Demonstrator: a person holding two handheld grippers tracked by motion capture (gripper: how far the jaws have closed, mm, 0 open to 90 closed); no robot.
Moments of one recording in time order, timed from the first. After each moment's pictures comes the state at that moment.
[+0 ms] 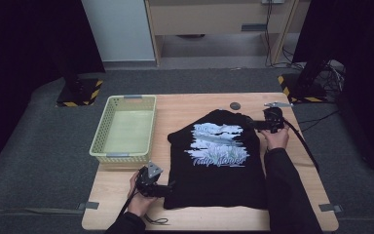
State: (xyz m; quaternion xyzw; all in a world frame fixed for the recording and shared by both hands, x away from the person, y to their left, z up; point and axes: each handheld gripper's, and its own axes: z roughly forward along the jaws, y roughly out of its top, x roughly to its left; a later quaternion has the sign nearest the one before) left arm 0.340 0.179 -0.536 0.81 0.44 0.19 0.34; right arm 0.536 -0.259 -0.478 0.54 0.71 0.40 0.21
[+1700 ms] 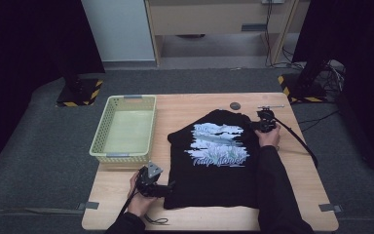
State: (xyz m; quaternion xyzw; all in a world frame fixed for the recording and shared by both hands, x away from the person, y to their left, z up) left arm 0.339 0.178 -0.536 0.81 0.44 0.19 0.34; right arm 0.568 -0.253 -0.524 0.59 0.71 0.37 0.11
